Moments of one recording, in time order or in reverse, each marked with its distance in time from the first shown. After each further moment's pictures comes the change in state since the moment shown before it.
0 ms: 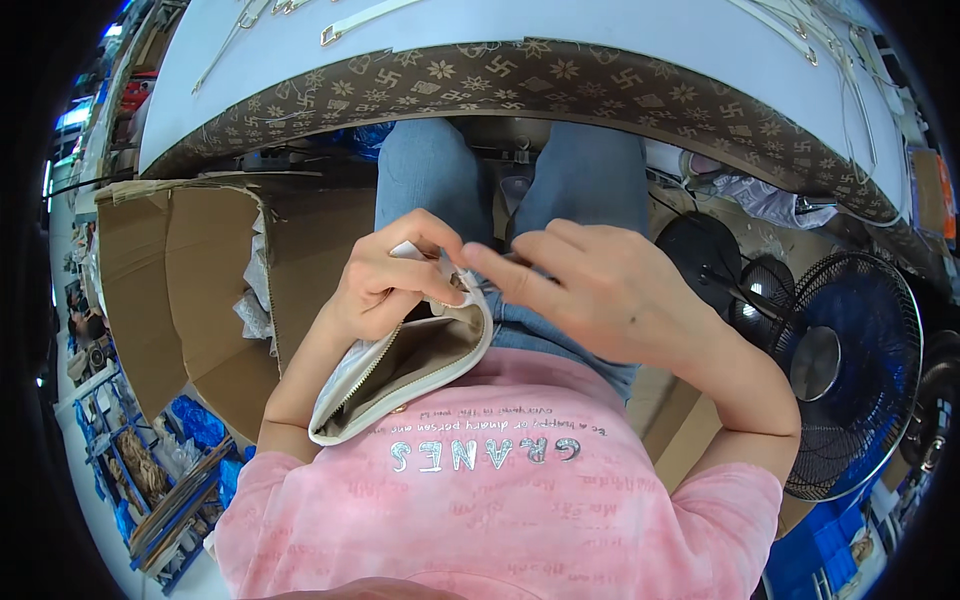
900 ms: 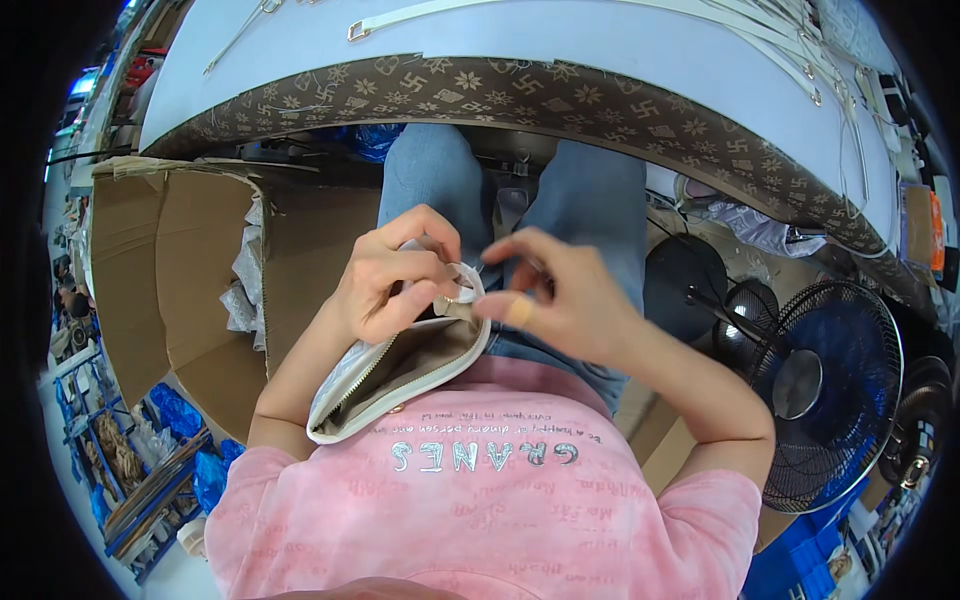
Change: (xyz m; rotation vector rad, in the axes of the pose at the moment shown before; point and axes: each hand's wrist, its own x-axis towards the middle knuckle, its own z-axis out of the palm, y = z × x) left_hand -0.004 0.010 -0.009 0.063 0.049 -0.091; right_hand 0.010 -0.008 0.025 0.831 -0.125 0.716
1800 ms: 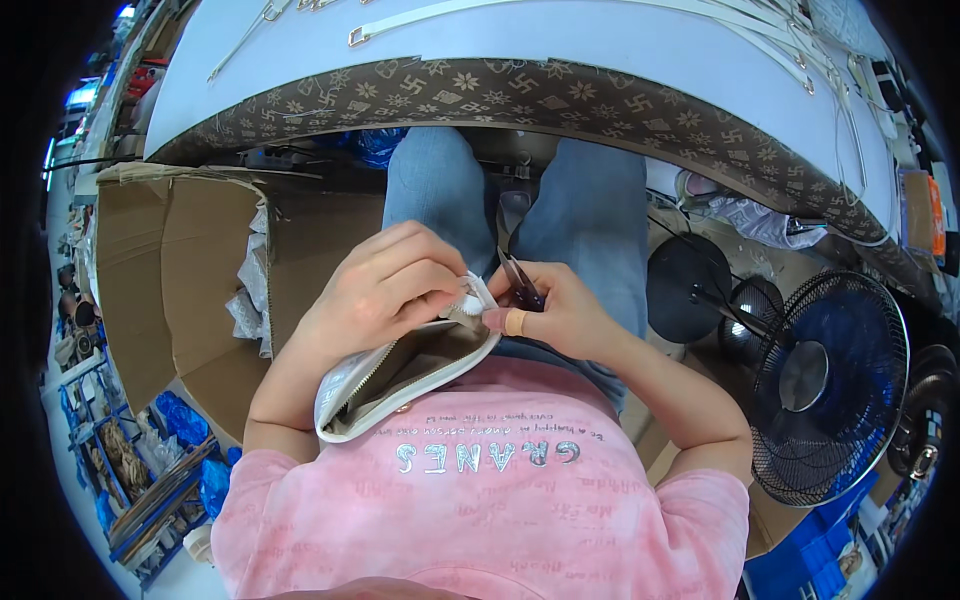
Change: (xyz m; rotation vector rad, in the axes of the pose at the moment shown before) left_hand 0.005 0.020 -0.001 0.414 -0.039 0.164; right_hand 0.000 0.044 0.032 0.541 -0.103 -0.050
